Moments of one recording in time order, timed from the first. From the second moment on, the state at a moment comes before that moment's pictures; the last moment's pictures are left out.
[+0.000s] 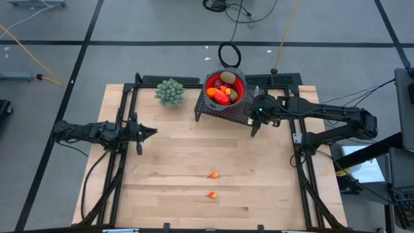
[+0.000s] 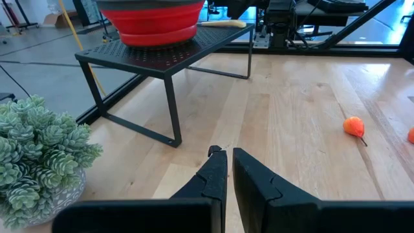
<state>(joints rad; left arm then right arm) -0.17 0.03 0.19 -0.42 -0.39 -0.06 -0.28 1.19 1.00 -0.83 0.18 1.47</state>
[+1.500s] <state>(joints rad) -0.17 0.03 0.19 -0.42 -0.39 -0.09 0.38 1.32 1.00 0.02 0.31 0.81</state>
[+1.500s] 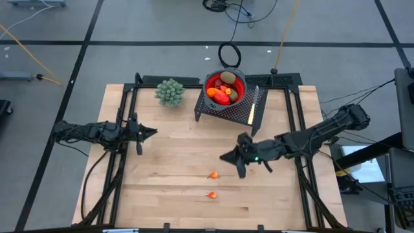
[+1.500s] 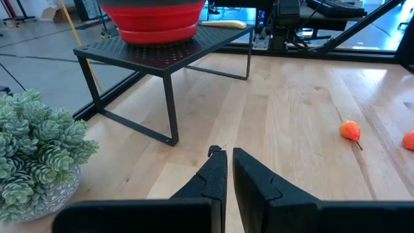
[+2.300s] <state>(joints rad) -0.17 0.03 0.19 -0.42 -0.31 -0.09 0.35 1.54 1.00 0.15 0.10 0.60</state>
